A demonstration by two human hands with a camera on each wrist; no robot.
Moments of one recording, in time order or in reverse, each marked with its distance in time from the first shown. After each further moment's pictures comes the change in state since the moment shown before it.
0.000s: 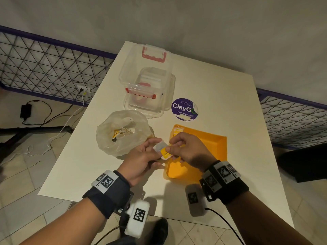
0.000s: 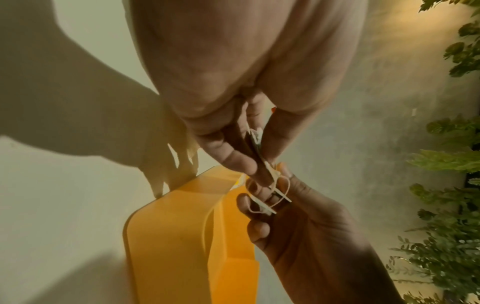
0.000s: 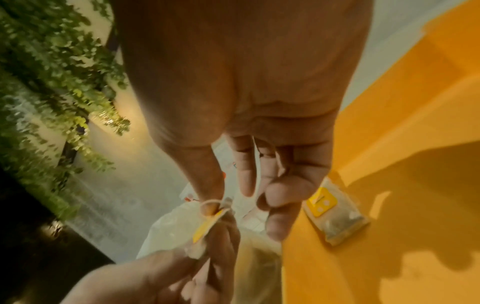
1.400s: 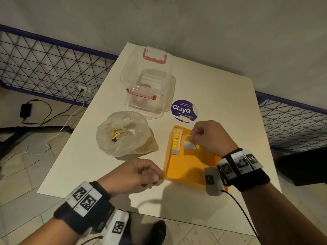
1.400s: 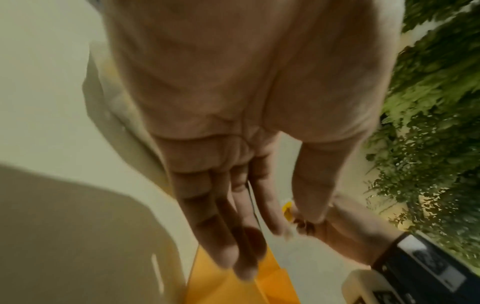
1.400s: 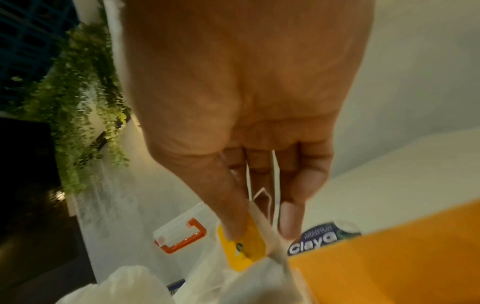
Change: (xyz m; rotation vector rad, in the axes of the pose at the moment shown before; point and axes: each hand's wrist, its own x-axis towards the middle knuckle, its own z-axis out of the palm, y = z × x) left_hand -0.044 0.011 -0.023 0.713 -0.264 -0.025; right_hand 0.007 -0.013 -0.065 -0.533 0.164 -0.148
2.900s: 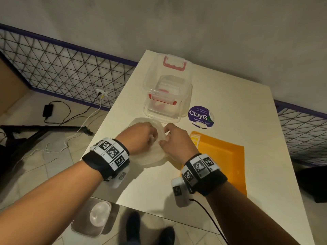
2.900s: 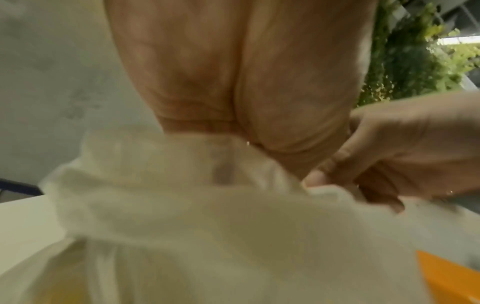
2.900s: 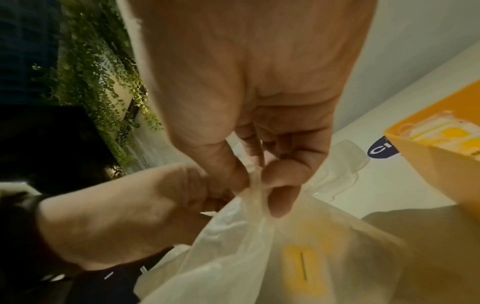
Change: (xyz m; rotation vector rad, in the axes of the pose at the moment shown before) left_hand 0.029 0.049 -0.083 1.071 0.321 0.048; right_hand 0.015 -0.110 0.088 0.174 -0.099 0.002
